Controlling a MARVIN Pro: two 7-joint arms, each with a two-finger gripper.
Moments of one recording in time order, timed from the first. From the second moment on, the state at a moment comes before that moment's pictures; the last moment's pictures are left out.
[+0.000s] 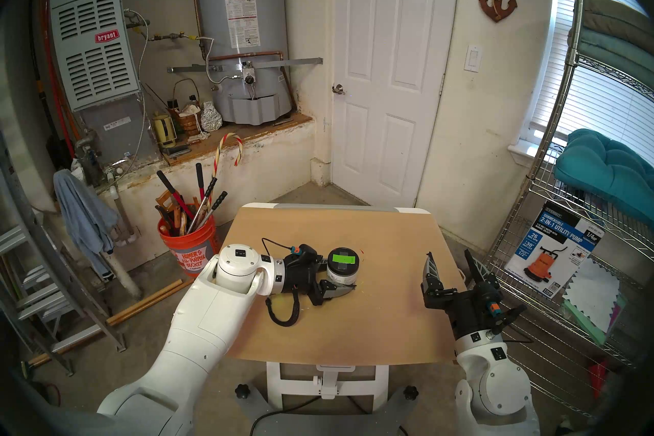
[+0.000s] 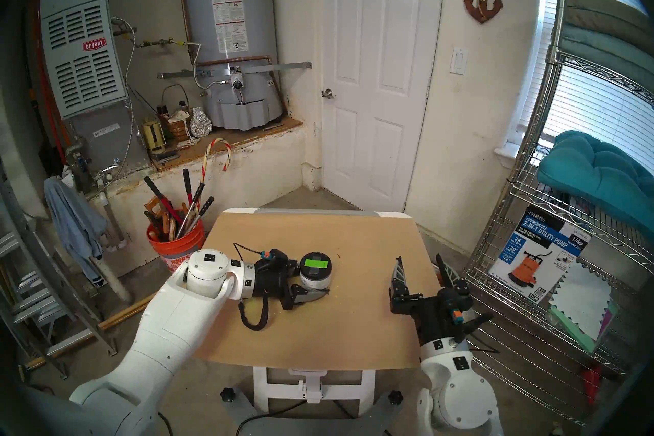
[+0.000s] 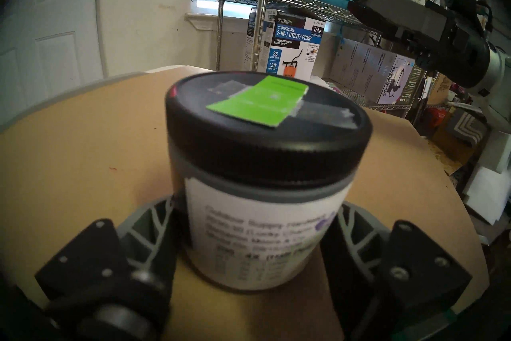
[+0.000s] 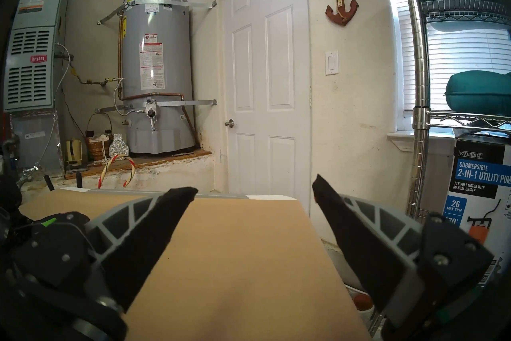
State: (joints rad) left arm 1.34 -1.38 -1.36 -1.29 0.04 0.19 -1.14; right arm -2.19 -1.67 1.72 -2.09 0.02 -0.19 0.21
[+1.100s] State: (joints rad) left arm 1.33 -1.38 -1.33 -1.29 0.06 0.18 -1.16; right arm -2.22 -1.56 1.67 -2.14 0.21 -0.03 0.49
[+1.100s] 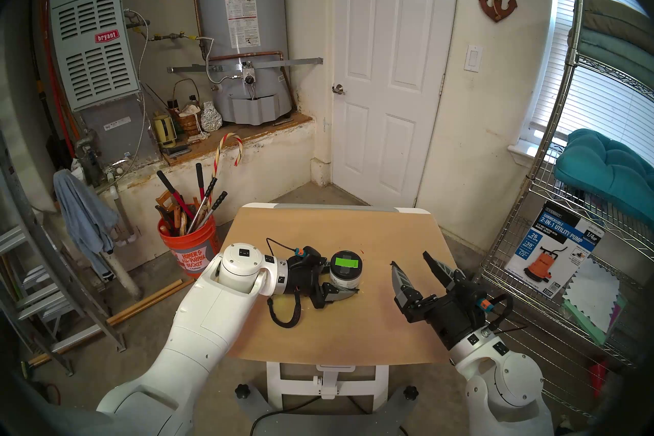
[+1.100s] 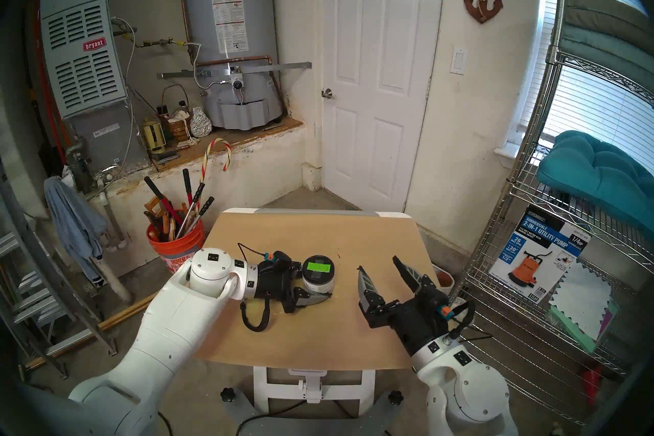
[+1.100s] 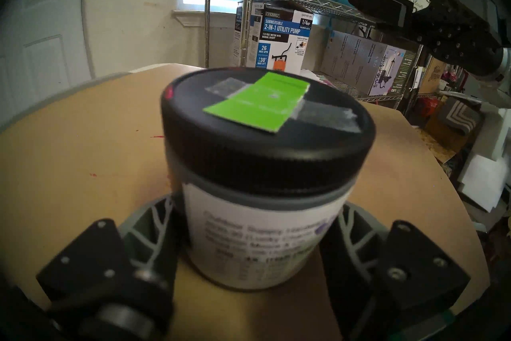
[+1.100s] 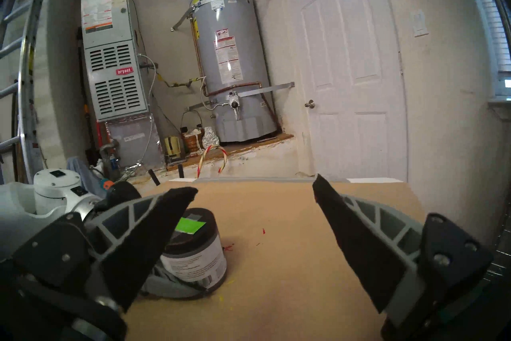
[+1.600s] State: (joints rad) left arm 1.33 -1.37 -1.33 -1.28 0.05 0.18 -1.16; right arm -2.19 -1.53 1.55 -2.13 0.12 -0.01 0.52
